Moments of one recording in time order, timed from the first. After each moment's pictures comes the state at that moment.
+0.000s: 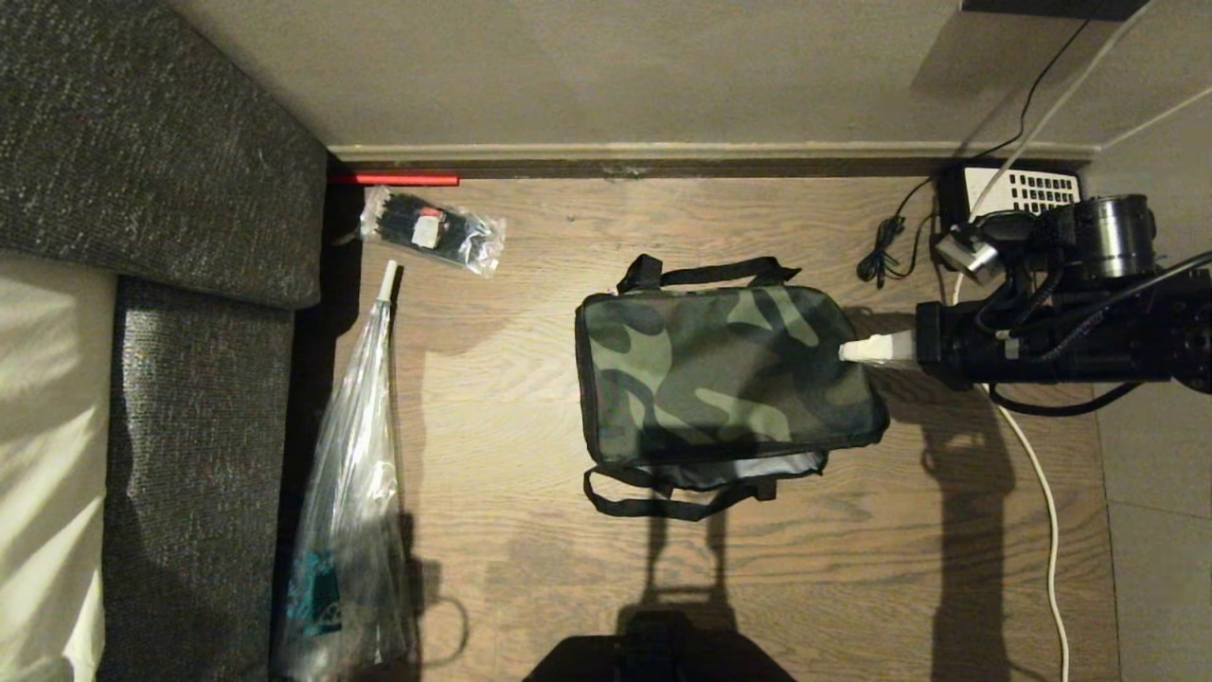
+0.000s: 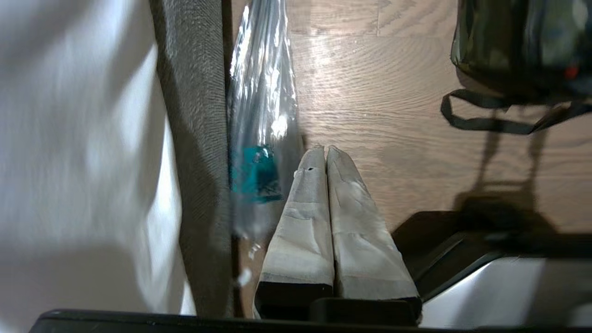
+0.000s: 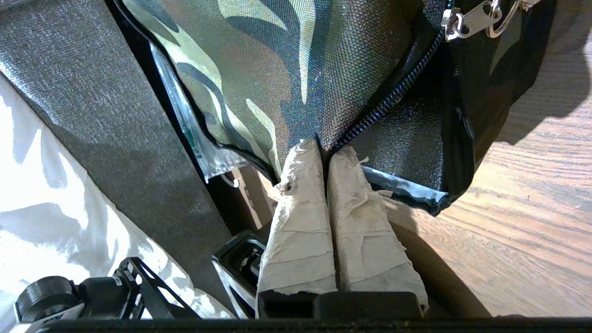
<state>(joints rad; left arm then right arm) 0.01 0.40 -0.31 0.10 -0.04 0.01 0.08 1.74 -1.11 -0.11 0.67 0.28</state>
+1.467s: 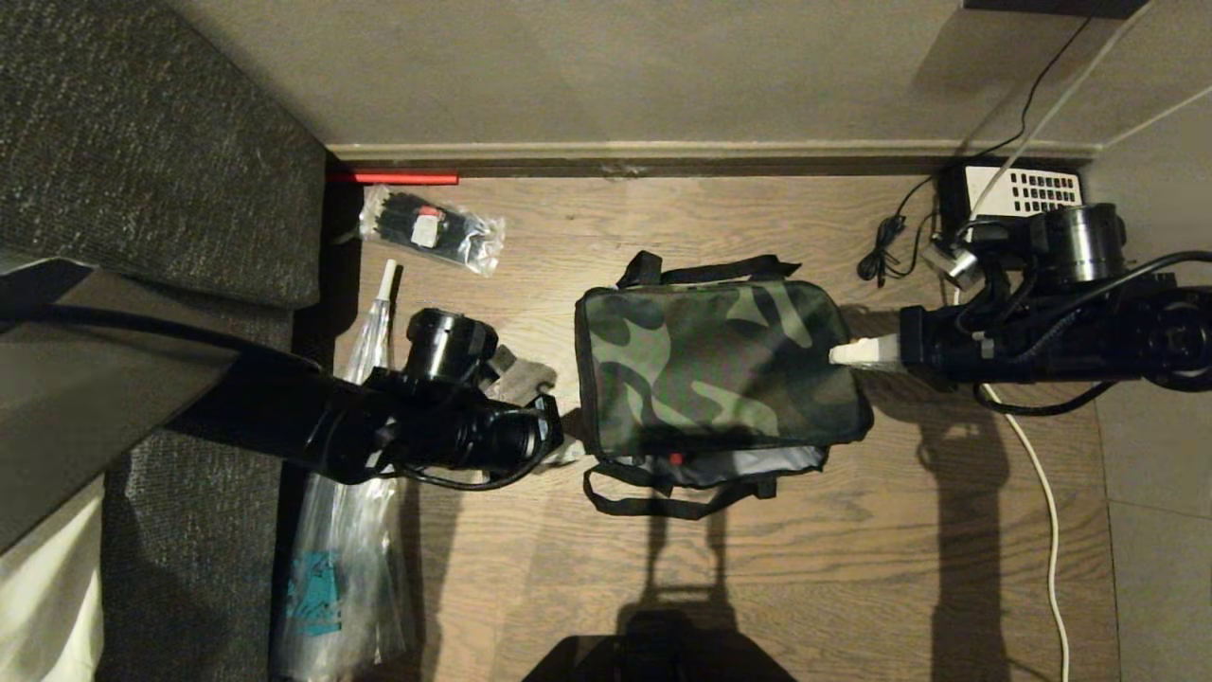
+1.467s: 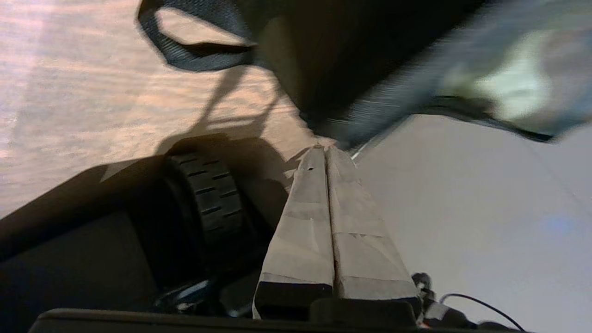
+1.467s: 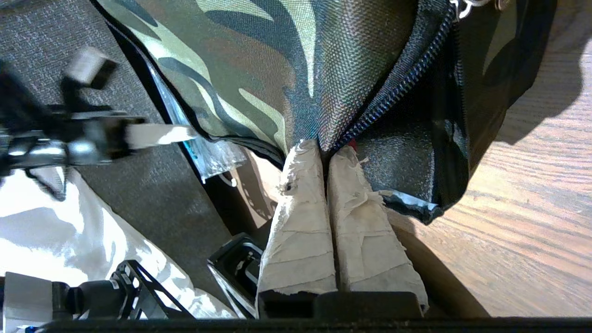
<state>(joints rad) -0.43 2.03 -1.10 -0.25 -0.45 -0.68 0.08 1.80 -1.14 -0.11 0.67 0.28</state>
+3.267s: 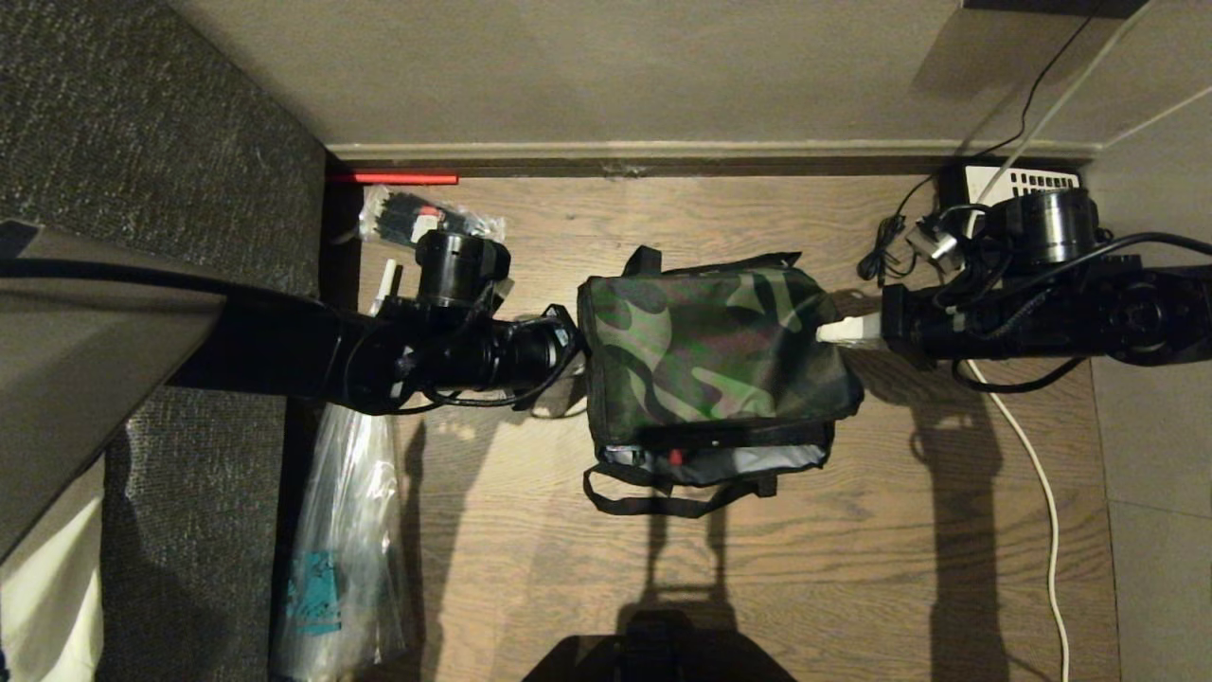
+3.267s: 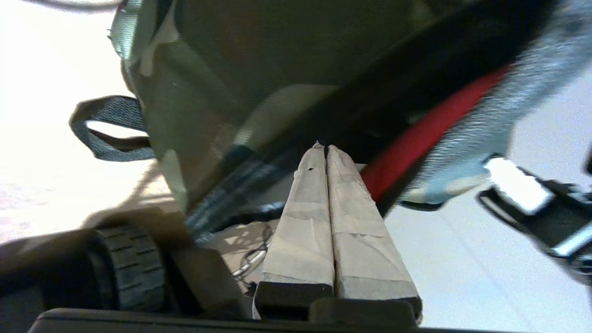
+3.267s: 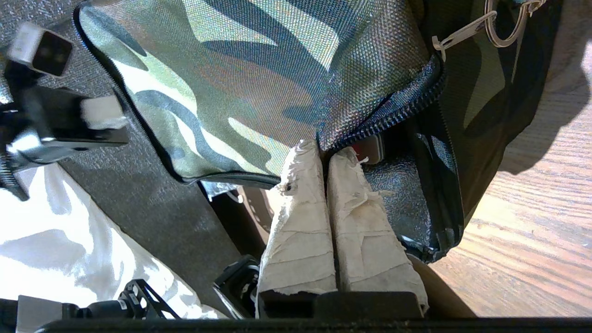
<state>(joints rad) -0.45 2.02 -1.36 -0.22 -0.34 -0.88 0.08 1.88 -1.26 -0.11 0.67 0.33</state>
